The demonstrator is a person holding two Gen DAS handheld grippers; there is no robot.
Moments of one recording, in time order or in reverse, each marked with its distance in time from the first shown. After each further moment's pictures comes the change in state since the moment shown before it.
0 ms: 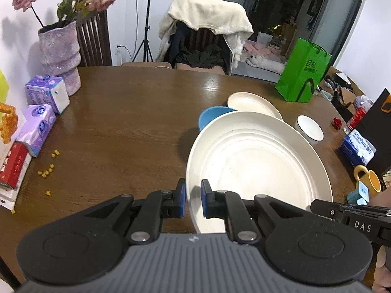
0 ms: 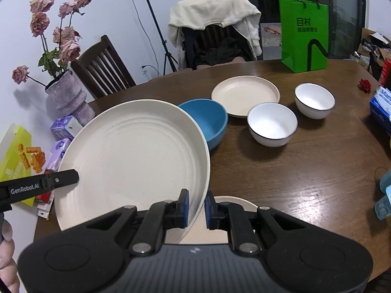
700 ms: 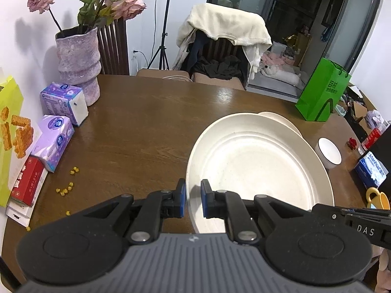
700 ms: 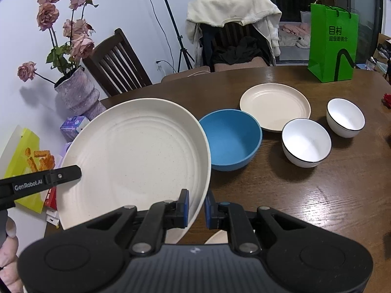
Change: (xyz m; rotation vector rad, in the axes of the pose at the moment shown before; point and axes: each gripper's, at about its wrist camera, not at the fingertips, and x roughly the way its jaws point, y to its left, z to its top) left arm 0.005 0.050 0.043 -0.049 -0.029 0.048; right arm 0.031 0.049 0.047 -0.050 0.026 0.047
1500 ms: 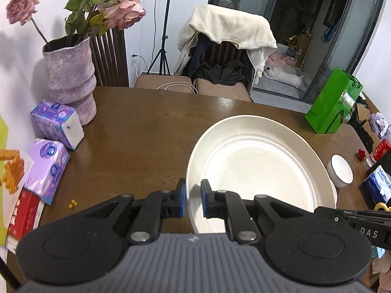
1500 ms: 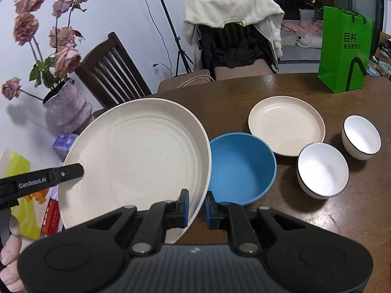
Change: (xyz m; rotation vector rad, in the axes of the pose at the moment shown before) left arm 0.046 0.021 0.060 0.006 -0.002 0.004; right arm 0.050 0.011 0.063 0.020 0.009 0.003
